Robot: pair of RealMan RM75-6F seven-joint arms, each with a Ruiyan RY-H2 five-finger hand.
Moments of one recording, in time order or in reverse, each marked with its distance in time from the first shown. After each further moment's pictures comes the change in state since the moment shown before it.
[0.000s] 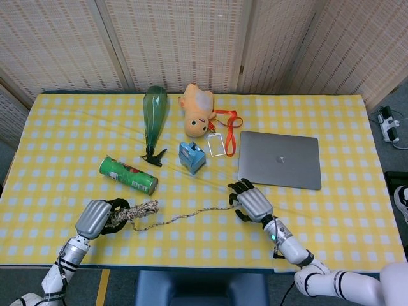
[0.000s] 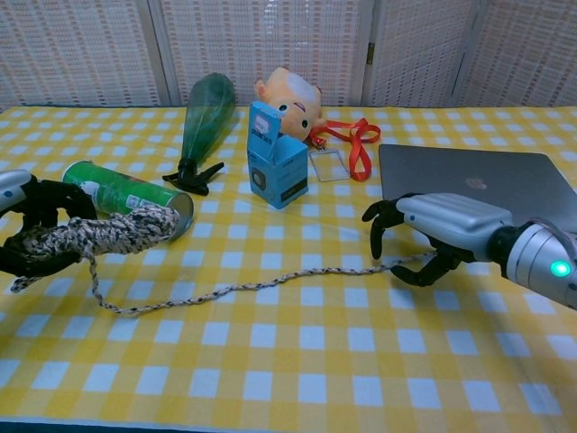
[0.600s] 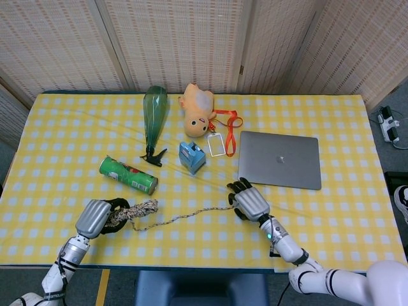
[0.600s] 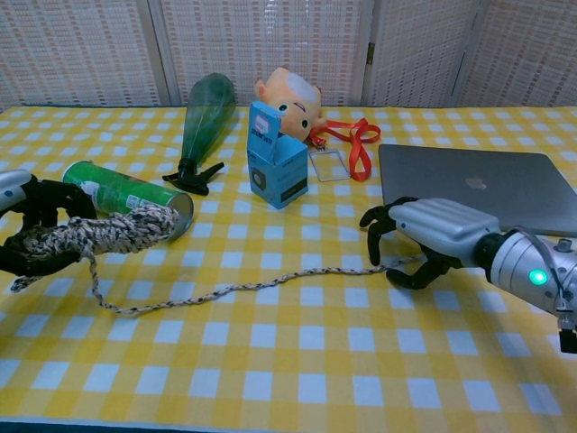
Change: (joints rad) left arm -0.001 0.000 -0.001 0.002 -0.008 -0.004 -0.003; right arm 0.023 -0.069 -0.017 0.102 0.013 0.015 -0.020
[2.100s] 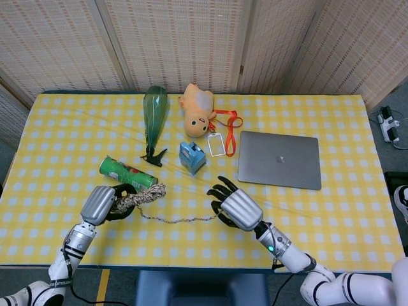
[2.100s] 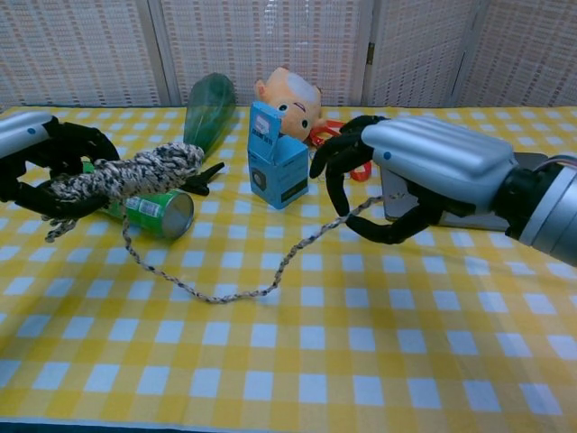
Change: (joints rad) left arm -0.077 0.055 -0.114 -0.194 -0.122 -0.083 0.025; right arm 0.022 0.204 -0.029 -0.375 -0.299 0.220 0.017
